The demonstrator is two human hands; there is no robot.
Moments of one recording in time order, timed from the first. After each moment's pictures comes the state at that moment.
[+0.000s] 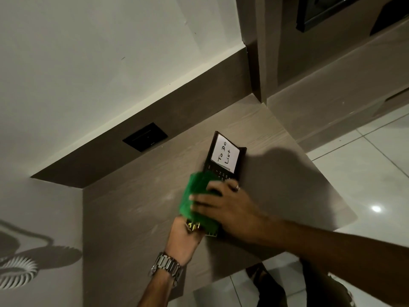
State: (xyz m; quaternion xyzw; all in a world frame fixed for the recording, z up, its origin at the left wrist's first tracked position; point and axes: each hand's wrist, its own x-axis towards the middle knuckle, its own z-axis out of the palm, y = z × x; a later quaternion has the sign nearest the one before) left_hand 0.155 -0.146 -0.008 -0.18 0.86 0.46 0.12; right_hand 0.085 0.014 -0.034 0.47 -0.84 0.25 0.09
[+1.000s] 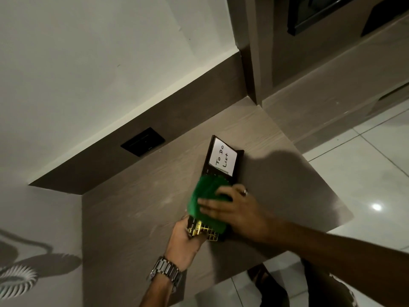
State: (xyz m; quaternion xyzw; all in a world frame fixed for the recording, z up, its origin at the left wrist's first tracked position) left_hand 0.157 -0.149 -0.009 -0.15 0.85 0.48 0.18; right_hand 0.083 0.037 -0.070 0.48 -0.82 0.29 0.14
